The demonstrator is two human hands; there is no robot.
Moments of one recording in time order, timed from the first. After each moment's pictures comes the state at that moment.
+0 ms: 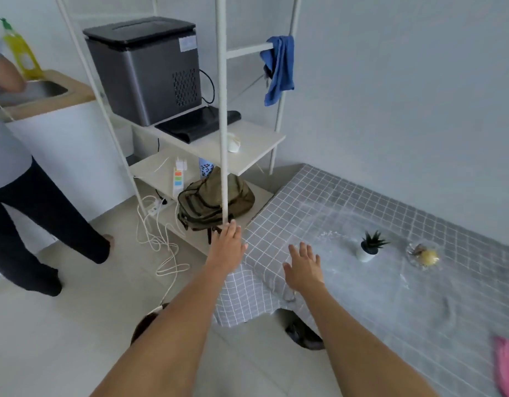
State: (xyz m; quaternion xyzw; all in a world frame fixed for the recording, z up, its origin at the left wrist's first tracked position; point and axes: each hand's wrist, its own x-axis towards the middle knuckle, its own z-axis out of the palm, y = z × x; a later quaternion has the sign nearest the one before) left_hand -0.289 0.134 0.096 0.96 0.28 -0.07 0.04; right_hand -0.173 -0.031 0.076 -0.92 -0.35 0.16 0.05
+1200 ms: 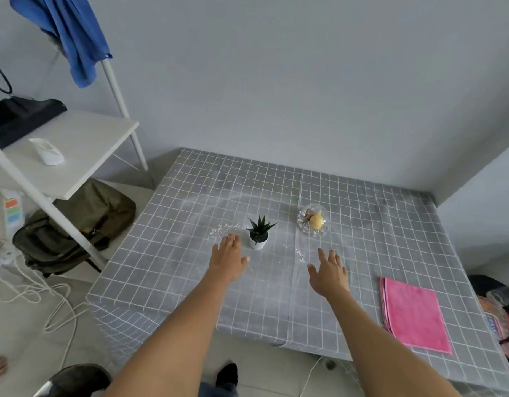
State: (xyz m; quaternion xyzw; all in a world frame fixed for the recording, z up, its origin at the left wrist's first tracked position) left_hand -0.030 -0.037 0.021 0.97 0.11 -0.16 0.15; right_hand 0.020 -0.285 0.023 -0.98 -0.02 0.17 0.12
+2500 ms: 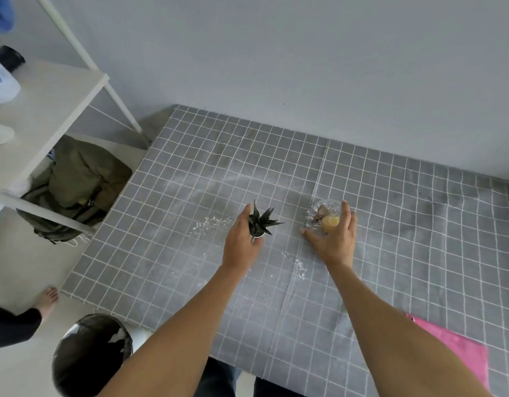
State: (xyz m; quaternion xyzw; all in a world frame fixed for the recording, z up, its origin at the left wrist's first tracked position) left_hand 0.069 -0.085 -0.023 0.87 0.25 0.06 0.41; right_hand 0.180 -0.273 -0.050 -0.92 -0.02 0.06 0.38
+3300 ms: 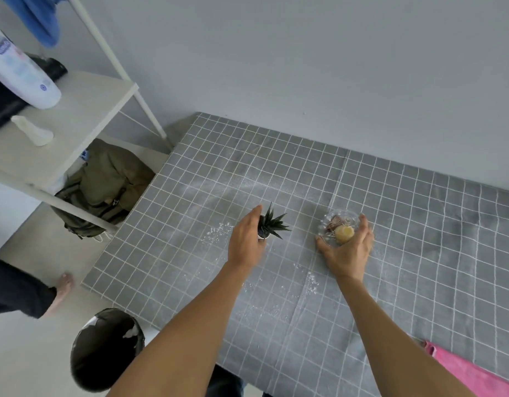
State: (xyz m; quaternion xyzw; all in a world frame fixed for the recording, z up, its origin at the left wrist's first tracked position) left_hand 0.085 -0.066 -0.015 0.93 0.25 0.05 0.28; right_hand 0.184 -0.265 -0.056 -0.90 -0.02 0.03 0.42
